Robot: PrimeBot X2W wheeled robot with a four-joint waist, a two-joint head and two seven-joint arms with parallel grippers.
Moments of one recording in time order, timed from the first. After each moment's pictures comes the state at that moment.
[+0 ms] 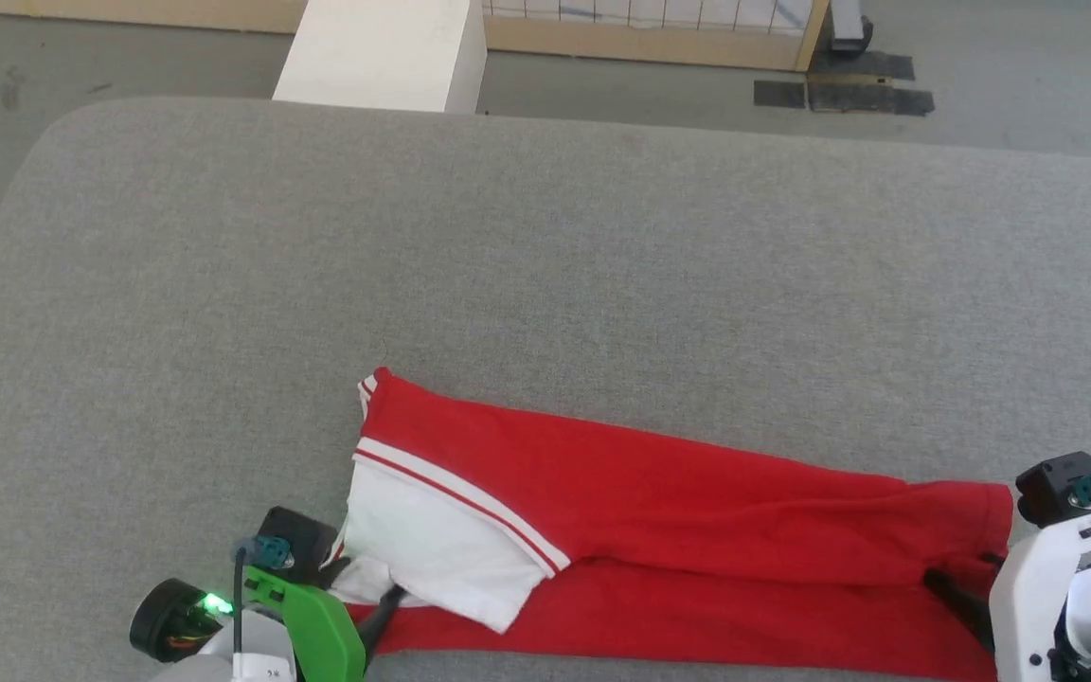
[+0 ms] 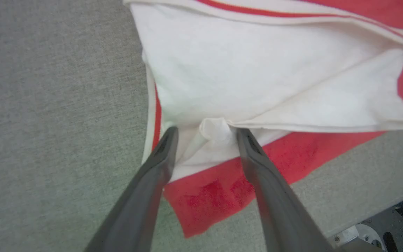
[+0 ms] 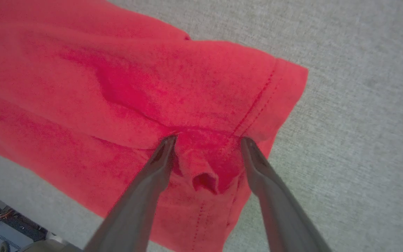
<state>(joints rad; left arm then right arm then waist) -0.29 0.69 -0.94 0.14 -0.85 0.13 0.14 -0.02 -0.52 0.16 0.09 0.54 0.13 0.68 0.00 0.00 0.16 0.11</state>
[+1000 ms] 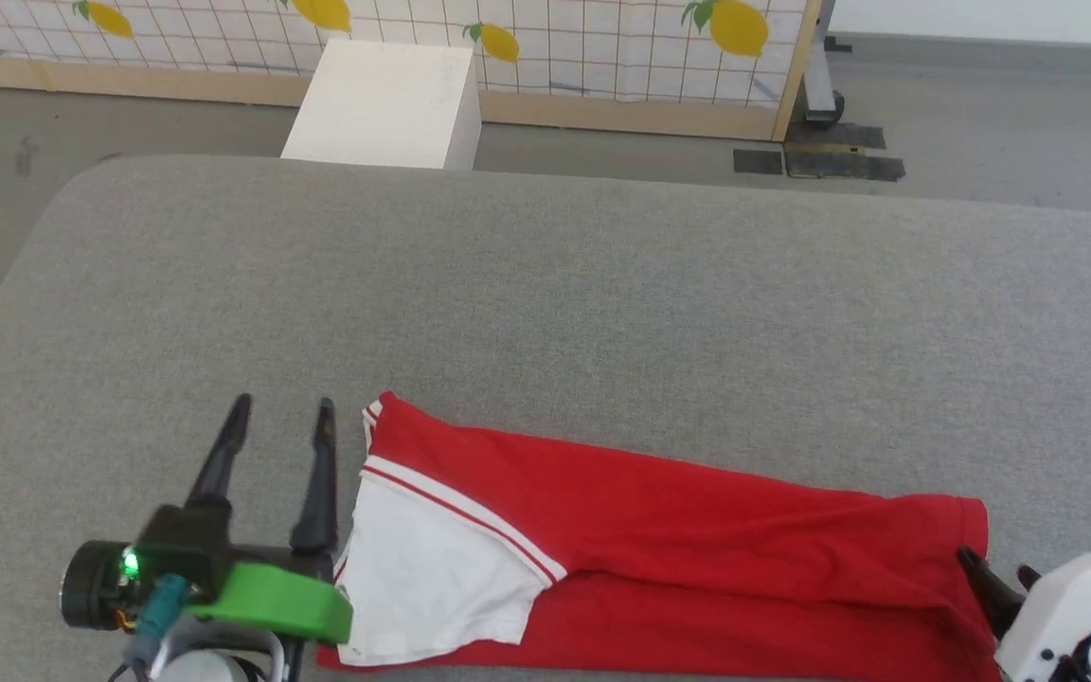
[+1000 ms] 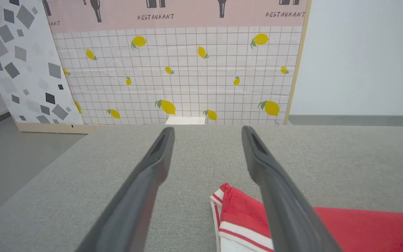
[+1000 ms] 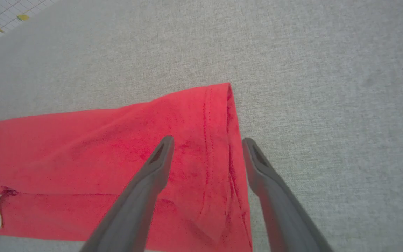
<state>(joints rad) -0.03 0.35 -0.30 -0.05 -0.35 0.18 -0.26 0.04 -0.06 -0.32 0.05 0.37 0.13 0.64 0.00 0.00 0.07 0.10</state>
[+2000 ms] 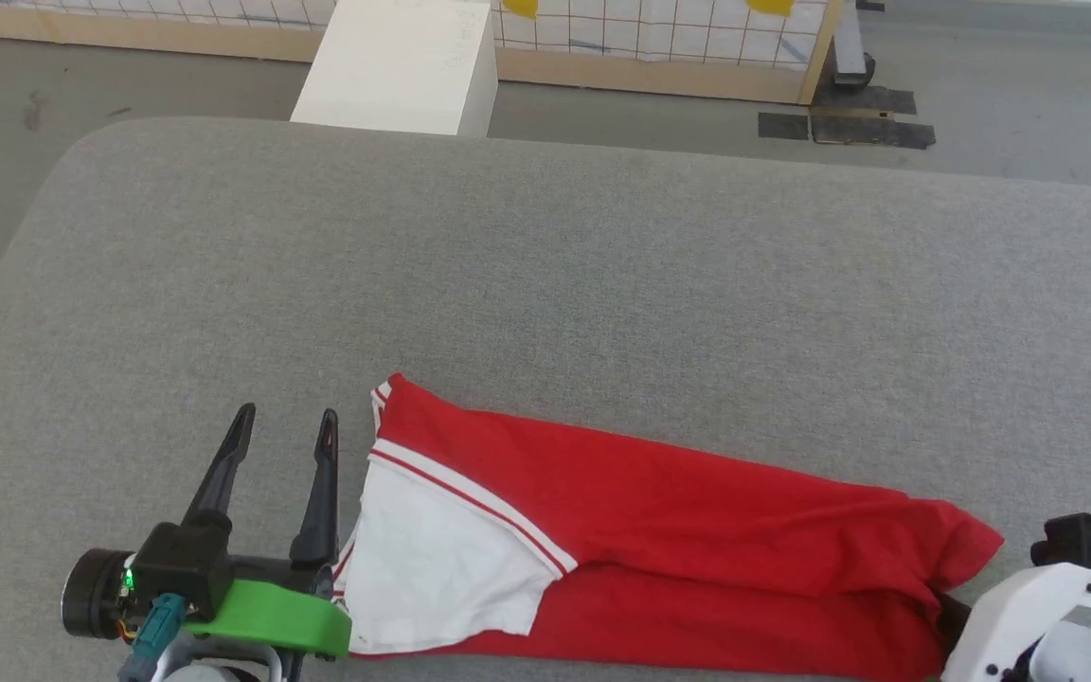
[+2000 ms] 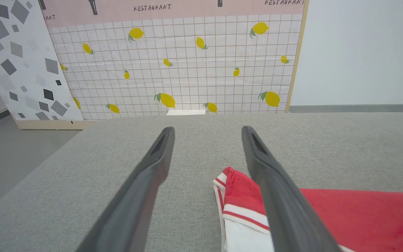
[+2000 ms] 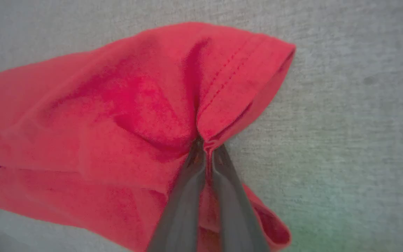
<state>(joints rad) 0.02 0.13 -0.05 -0.04 -0.11 -0.08 -0.26 0.04 -0.09 -0.19 0.19 0.47 0.12 0.63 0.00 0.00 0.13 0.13</state>
